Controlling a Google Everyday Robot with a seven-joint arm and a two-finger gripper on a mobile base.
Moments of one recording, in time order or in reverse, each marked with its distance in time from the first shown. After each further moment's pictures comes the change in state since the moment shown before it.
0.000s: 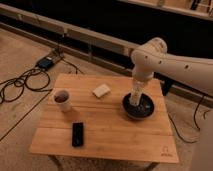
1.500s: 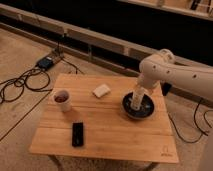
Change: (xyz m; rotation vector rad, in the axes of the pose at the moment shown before) arm 0.013 -0.027 0.028 -0.036 0.006 0.103
